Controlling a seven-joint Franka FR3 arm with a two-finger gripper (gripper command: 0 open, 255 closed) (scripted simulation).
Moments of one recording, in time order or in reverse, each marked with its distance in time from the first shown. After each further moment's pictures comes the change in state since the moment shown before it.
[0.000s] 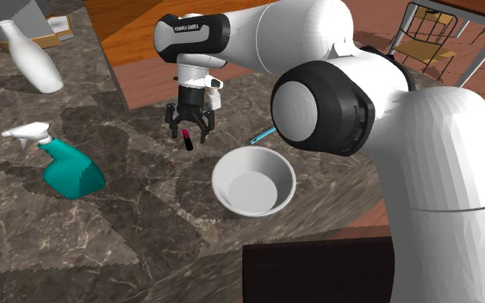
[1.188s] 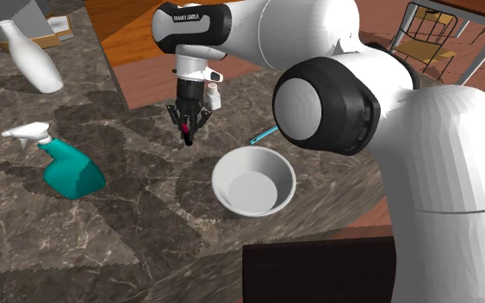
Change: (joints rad) arm -0.003 -0.020 0.004 0.021 0.003 -0.040 0.012
